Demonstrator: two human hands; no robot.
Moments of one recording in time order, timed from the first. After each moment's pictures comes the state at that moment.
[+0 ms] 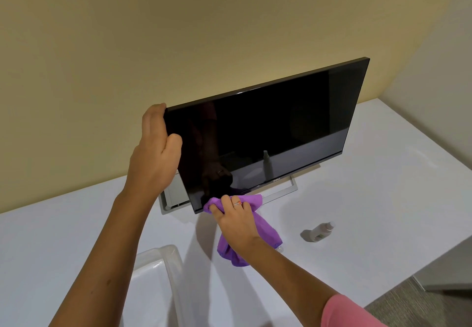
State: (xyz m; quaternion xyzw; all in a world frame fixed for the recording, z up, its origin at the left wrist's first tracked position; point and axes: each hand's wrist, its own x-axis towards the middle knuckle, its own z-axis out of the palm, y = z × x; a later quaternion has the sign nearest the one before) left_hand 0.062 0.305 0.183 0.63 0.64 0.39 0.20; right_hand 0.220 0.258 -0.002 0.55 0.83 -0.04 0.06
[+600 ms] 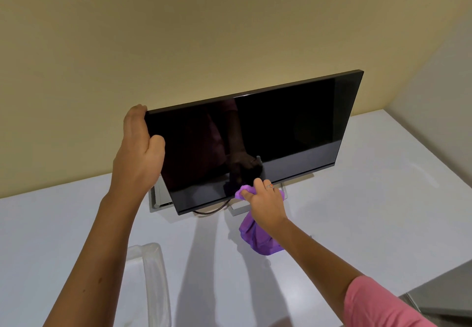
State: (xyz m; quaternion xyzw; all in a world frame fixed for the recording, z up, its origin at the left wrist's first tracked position) left_hand 0.086 0.305 0.186 0.59 0.68 0.40 0.16; right_hand 0.336 0.311 0.009 0.58 0.81 -0.04 0.06
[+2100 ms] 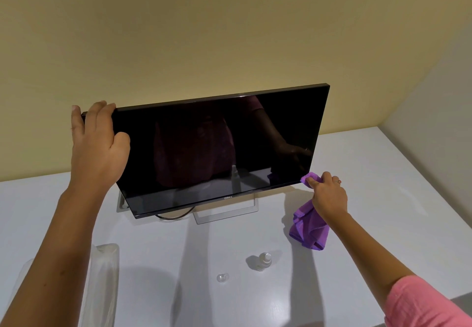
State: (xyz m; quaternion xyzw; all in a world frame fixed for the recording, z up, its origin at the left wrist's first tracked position) left_hand 0.136 0.318 0.188 0.57 0.75 0.34 0.01; right_hand 0.583 0.380 0.016 0.72 0.69 0.00 0.05
